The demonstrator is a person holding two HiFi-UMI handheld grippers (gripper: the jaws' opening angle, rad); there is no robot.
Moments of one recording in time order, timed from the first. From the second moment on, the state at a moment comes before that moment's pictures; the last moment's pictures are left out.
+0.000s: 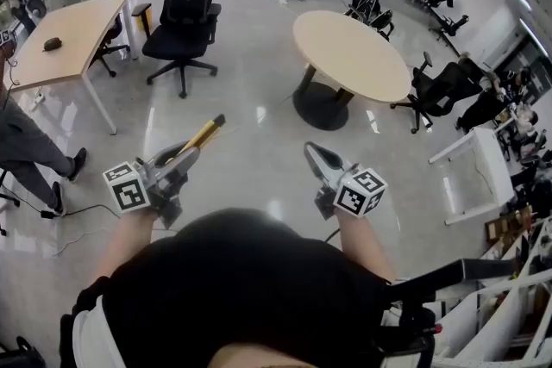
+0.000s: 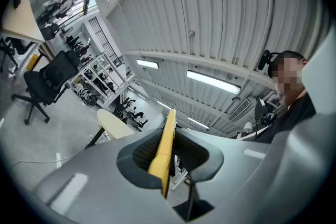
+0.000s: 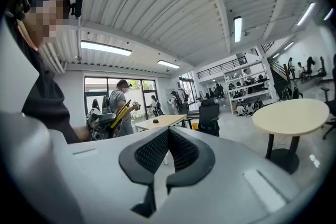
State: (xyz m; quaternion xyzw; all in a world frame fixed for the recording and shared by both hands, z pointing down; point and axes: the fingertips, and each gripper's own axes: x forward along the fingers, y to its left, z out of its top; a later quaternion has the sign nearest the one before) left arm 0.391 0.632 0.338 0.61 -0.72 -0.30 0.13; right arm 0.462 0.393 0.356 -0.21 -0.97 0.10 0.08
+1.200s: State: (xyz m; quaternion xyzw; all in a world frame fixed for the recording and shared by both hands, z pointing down) left arm 0.335 0.697 0.374 0.61 -0.71 -0.33 0.16; right arm 0.421 0.451 0.380 -0.18 -0.97 0.11 0.11
